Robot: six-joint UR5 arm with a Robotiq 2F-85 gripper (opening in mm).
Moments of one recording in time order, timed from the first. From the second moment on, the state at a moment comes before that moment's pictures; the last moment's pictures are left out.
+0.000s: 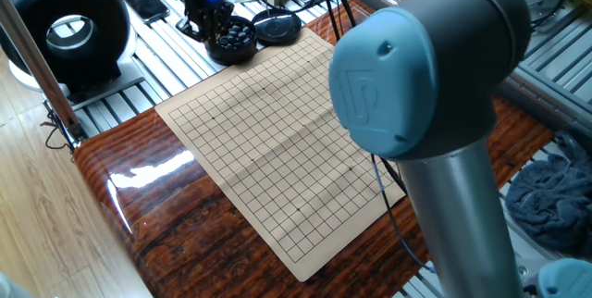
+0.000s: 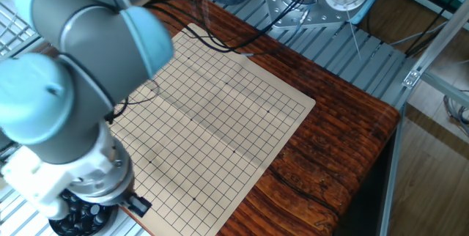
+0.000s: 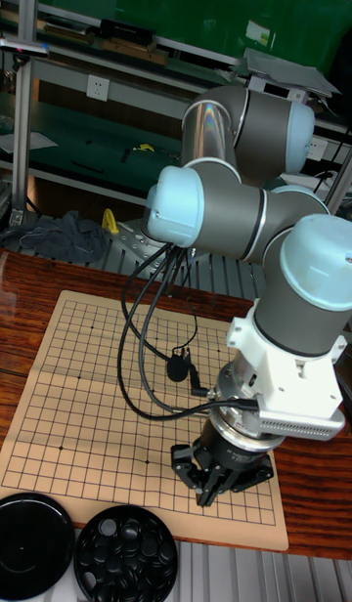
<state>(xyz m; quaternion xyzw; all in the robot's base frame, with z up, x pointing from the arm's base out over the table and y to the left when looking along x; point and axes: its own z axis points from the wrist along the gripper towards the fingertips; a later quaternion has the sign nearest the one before) 0.761 0.084 0.083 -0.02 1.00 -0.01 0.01</state>
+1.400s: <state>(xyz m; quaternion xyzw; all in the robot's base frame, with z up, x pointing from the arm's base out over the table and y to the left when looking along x) 0.721 0.118 0.057 0.04 1.00 0.00 -0.02</state>
